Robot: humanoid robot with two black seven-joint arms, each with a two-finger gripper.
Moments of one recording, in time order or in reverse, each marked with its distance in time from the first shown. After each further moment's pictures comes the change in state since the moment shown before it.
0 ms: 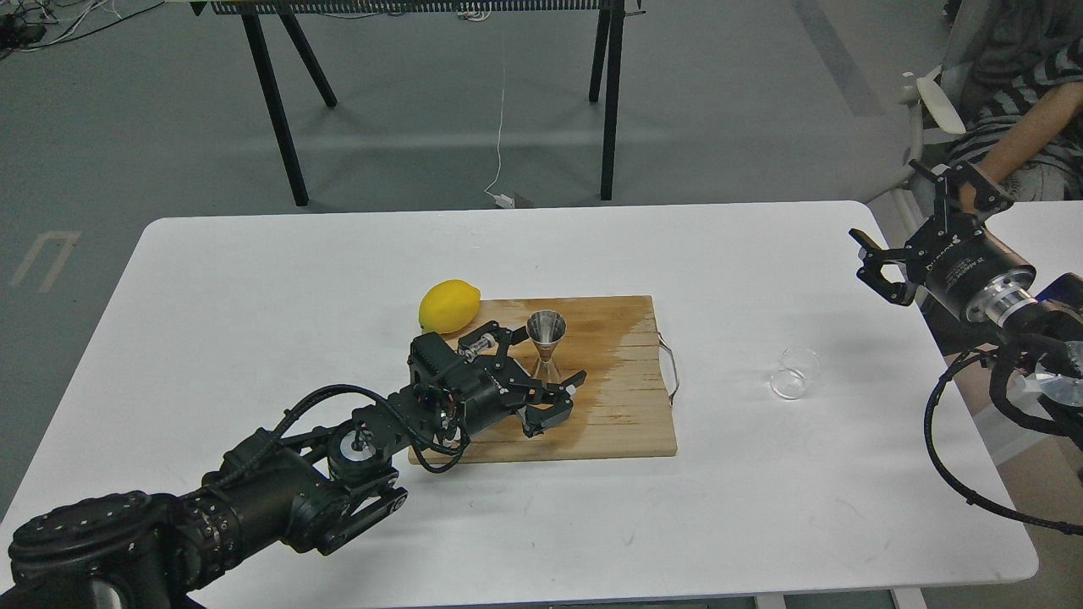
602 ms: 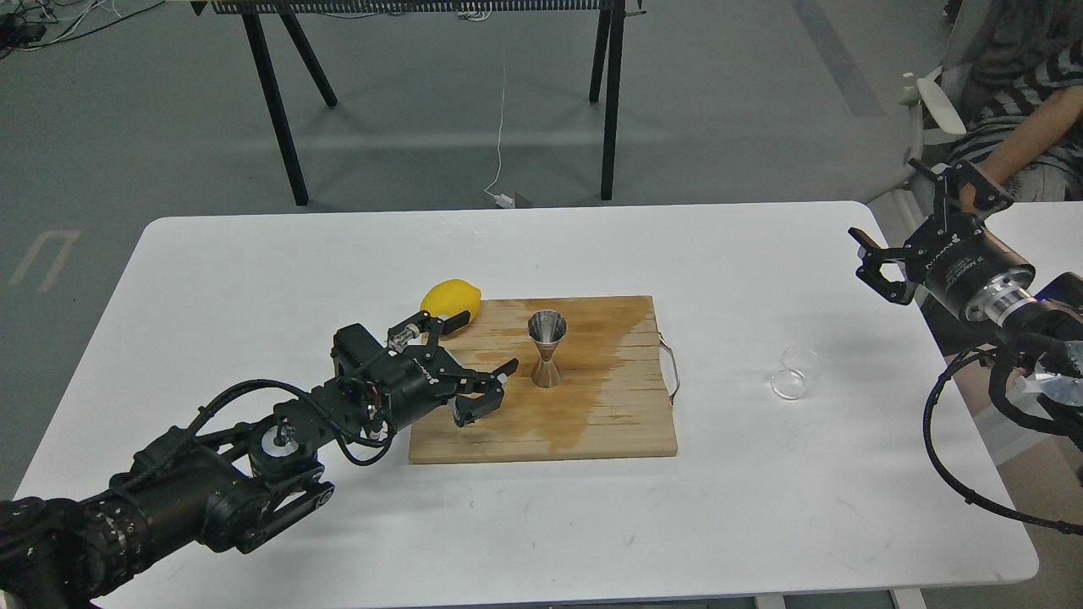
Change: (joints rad) left arm 0.046 0.232 -0.031 -0.151 0.000 0.000 0.000; right arm 0.000 0.003 0.003 0.000 0.000 0.003 0.000
